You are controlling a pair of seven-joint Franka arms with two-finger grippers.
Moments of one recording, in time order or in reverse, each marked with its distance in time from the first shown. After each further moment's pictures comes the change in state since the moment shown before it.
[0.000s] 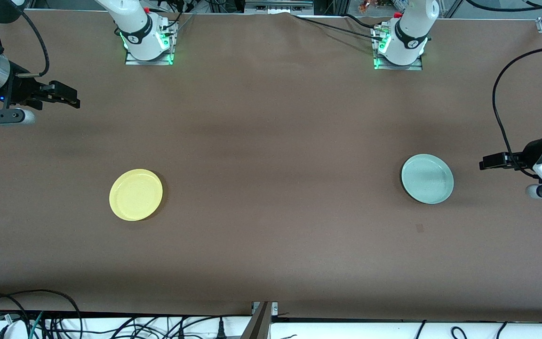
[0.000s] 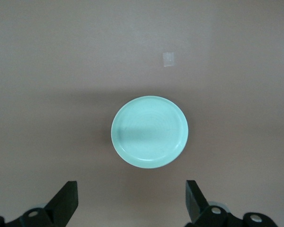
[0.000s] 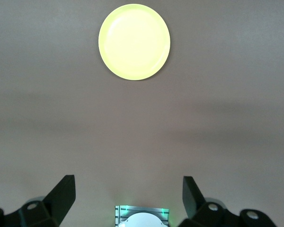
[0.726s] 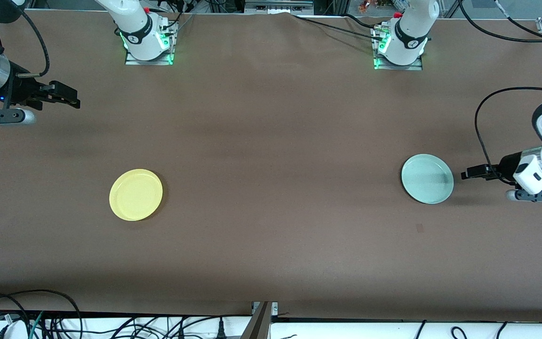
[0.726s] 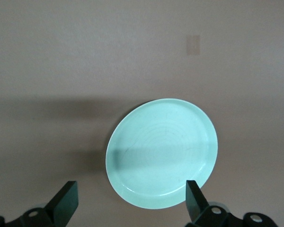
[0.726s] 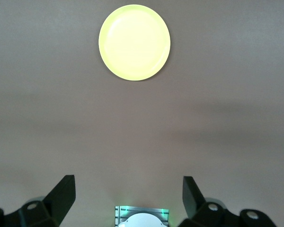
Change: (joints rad) left arm 0.121 0.046 0.012 -0.375 -0.215 0.412 0.237; right arm 0.000 0.000 0.001 0.000 0.000 0.001 0.000
